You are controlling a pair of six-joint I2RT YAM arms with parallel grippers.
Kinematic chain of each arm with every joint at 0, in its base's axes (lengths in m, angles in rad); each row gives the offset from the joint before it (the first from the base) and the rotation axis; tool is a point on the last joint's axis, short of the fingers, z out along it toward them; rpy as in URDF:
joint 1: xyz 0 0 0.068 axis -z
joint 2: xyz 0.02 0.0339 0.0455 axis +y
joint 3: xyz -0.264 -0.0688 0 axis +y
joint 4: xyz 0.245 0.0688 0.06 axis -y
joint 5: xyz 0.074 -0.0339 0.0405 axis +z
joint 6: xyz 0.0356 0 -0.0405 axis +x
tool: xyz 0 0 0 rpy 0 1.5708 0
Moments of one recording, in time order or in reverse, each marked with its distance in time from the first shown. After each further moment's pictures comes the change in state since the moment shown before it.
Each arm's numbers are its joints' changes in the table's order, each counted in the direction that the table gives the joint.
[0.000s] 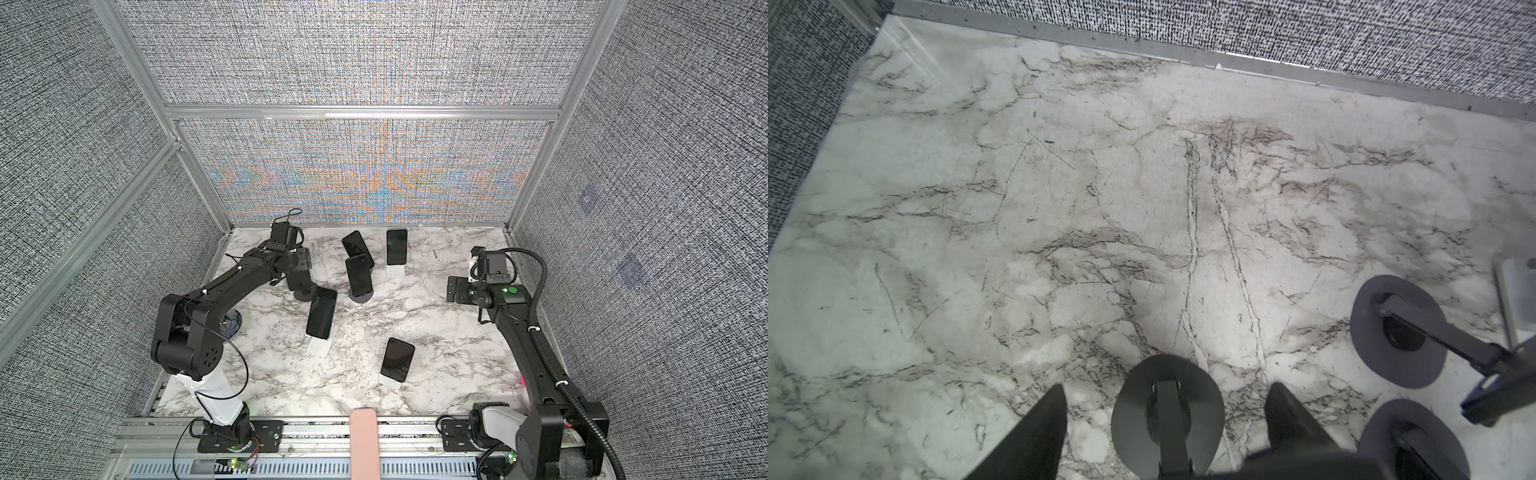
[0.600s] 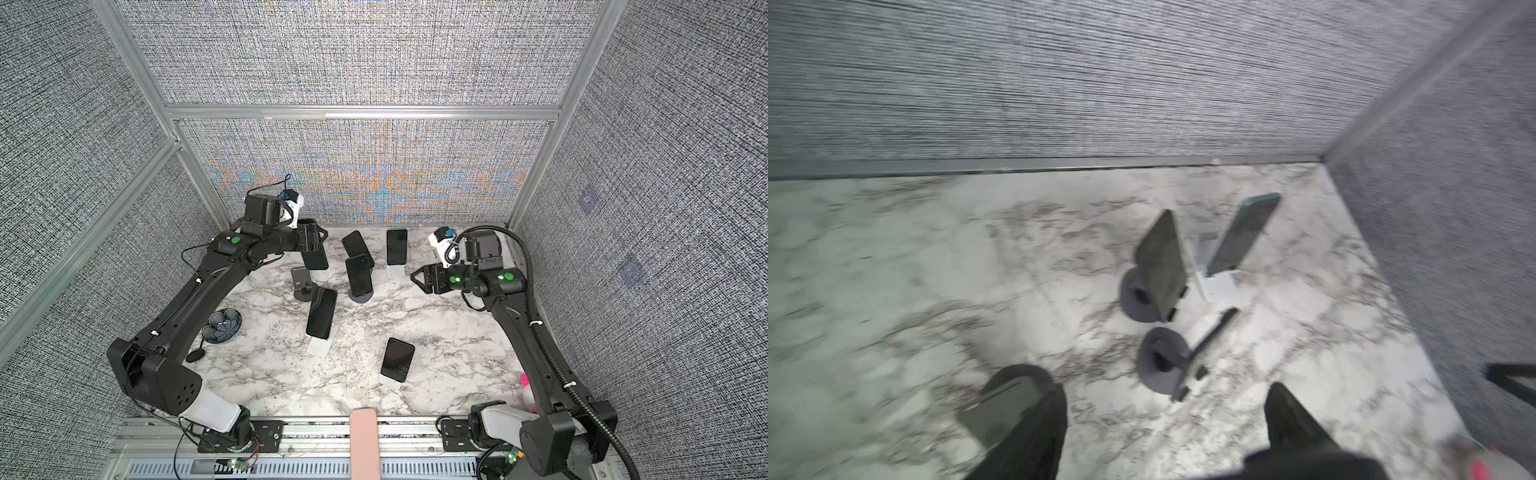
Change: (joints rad) left arm 0.095 -0.209 -0.248 -0.201 -0.485 0.043; right arm -0.198 0.057 -0.250 -0.058 0.499 -0.093
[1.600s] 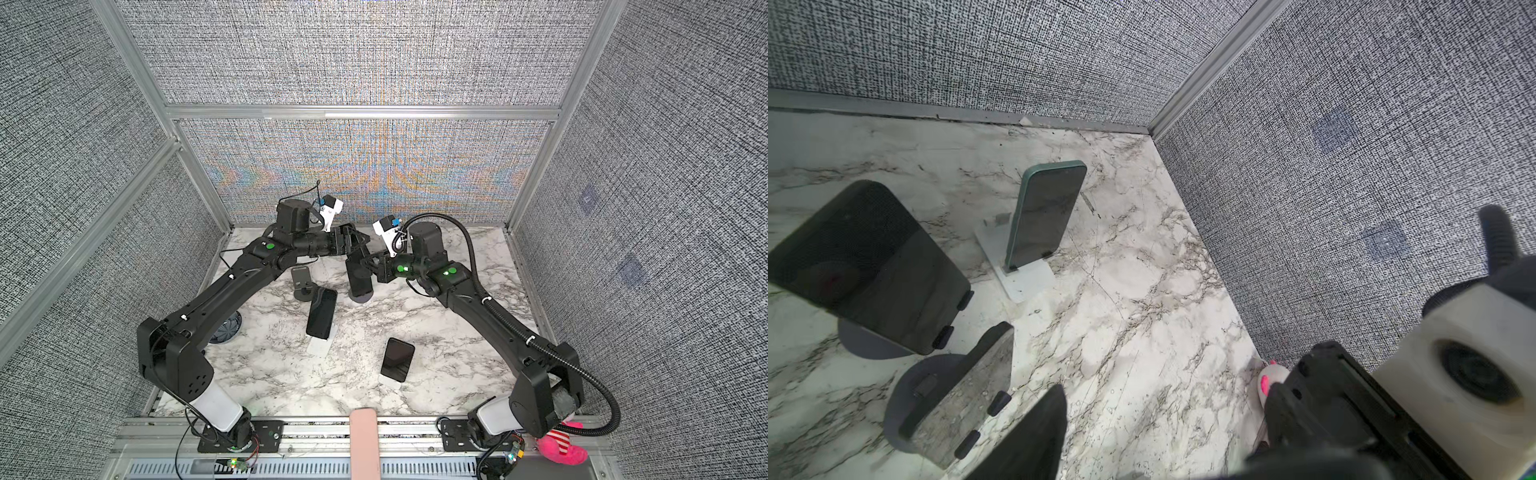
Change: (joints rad) left arm 0.117 0.092 0.061 0.289 -0.296 -0.255; right arm -0.261 0.197 0.008 0.538 0.044 0.256
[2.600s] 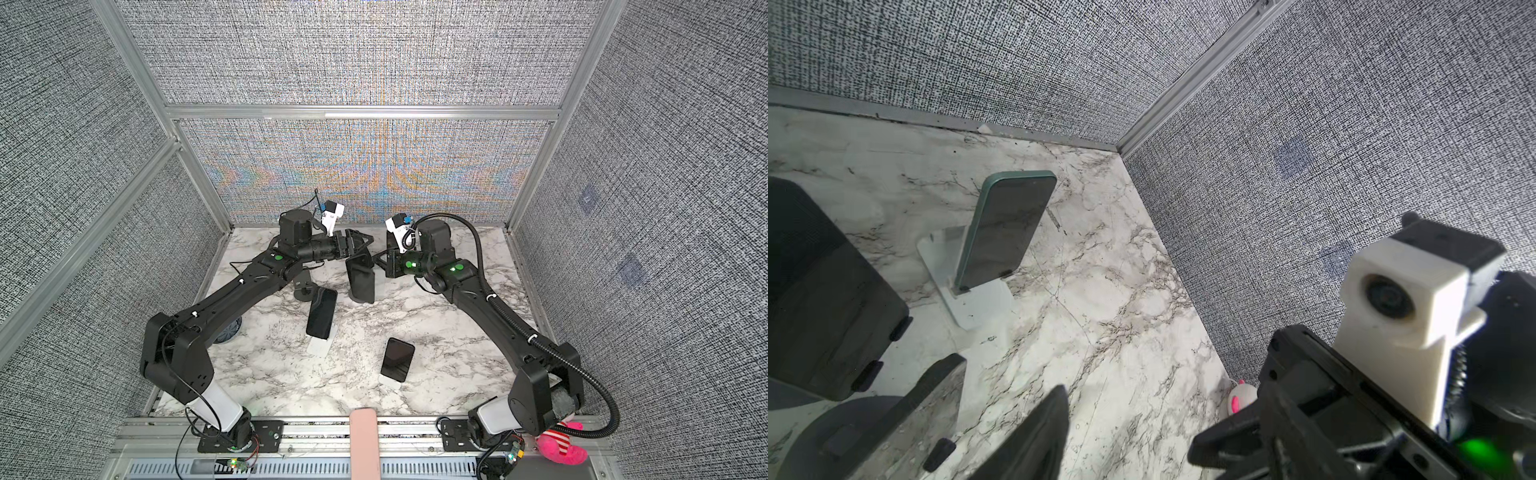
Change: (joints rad) left arm 0.002 0.002 0.168 0.326 -0.061 -0.144; right arm 0.068 0.005 -0.005 -0.048 -0.005 0.064
